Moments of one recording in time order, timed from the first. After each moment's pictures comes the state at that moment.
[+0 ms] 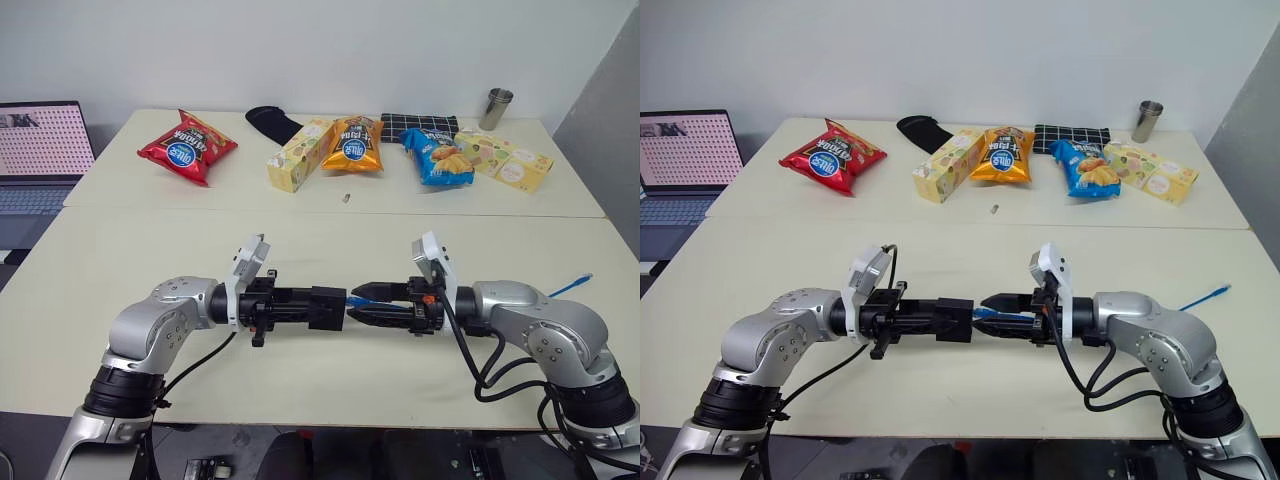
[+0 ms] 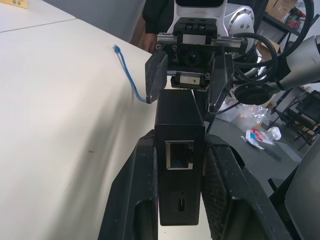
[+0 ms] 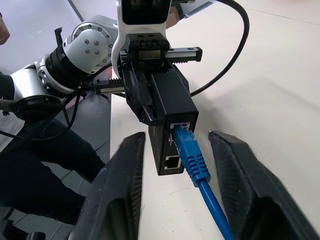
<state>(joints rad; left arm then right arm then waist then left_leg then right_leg) -0.38 0.64 -0.05 -0.09 -0.71 0.66 -1.32 -0.40 -0.57 0.14 -0.43 0.84 0.90 0.78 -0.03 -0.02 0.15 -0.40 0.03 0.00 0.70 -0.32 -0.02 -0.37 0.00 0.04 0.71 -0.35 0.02</state>
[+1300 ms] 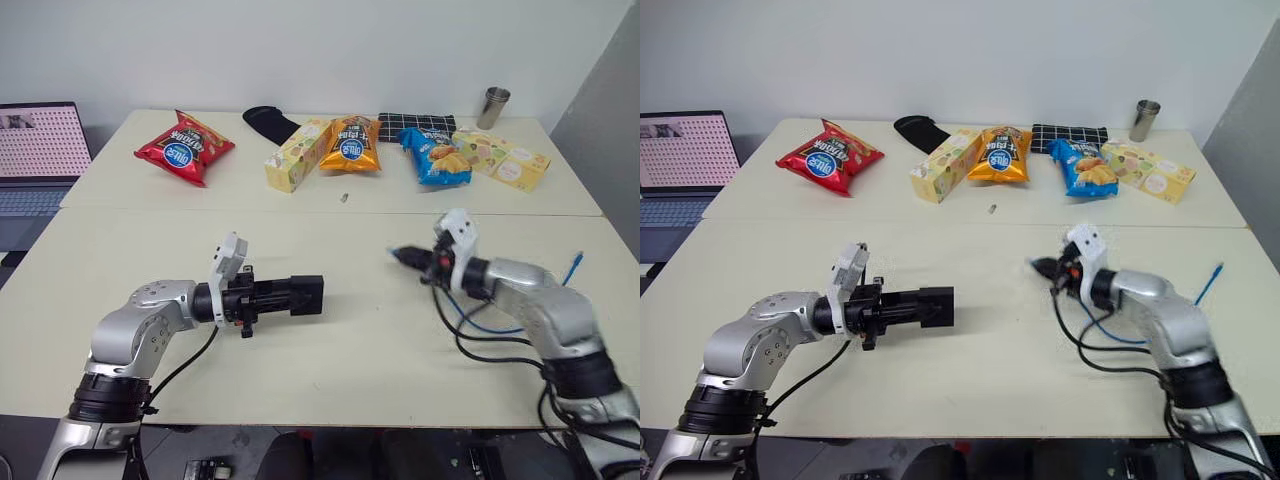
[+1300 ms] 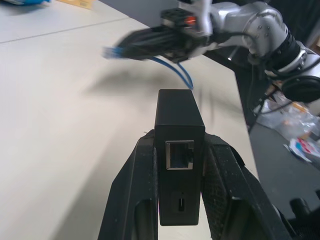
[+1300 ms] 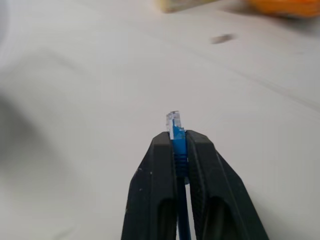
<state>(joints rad) -0.33 0.65 0.03 -0.03 -0.65 0.60 -1.22 -0.53 -0.50 0.14 0.02 0.28 0.56 0.47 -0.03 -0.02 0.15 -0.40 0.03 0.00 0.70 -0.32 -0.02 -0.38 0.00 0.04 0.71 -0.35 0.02</state>
